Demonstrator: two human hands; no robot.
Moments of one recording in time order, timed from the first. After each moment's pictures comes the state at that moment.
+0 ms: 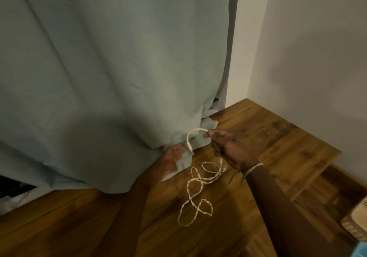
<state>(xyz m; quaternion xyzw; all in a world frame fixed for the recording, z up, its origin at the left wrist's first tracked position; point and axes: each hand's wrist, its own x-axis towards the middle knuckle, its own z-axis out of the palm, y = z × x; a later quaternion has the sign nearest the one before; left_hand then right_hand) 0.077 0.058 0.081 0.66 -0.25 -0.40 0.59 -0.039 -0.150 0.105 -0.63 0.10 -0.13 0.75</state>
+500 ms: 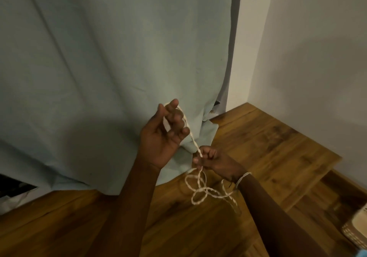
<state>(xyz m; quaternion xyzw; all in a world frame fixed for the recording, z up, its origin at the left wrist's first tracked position) 0.049 0.048 0.201 0.18 -0.30 -0.42 0.84 -0.035 -0.128 0.078 -0.73 0.00 -0.05 0.69</state>
